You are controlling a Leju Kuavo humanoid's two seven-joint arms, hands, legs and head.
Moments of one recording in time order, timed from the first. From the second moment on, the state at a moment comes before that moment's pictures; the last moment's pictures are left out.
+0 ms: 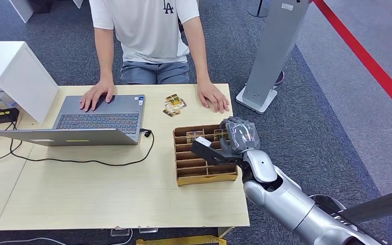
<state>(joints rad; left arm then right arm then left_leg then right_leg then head) -0.11 0.12 -1.13 -0.20 1.30 0.12 -0.08 -0.57 -0.25 0.80 -1.28 0.91 -0.22 0.50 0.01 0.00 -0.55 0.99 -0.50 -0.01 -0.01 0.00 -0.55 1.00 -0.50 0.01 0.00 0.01</state>
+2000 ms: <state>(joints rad) -0.11 0.12 -1.13 -0.20 1.31 0.12 -0.09 -0.58 -0.28 0.79 -1.42 0.93 -0.32 0.53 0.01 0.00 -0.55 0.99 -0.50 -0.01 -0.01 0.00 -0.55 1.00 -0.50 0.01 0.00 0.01</state>
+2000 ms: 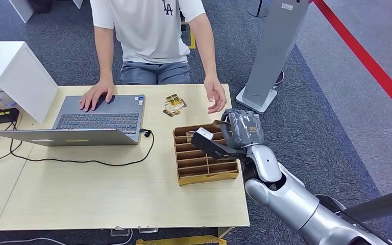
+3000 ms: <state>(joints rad) -0.10 0.11 -1.13 -0.20 1.31 0.12 -0.12 -0.45 -0.27 0.69 -1.72 0.85 -0.44 0.30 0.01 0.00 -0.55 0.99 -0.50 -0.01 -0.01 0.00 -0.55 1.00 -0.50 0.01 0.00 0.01</state>
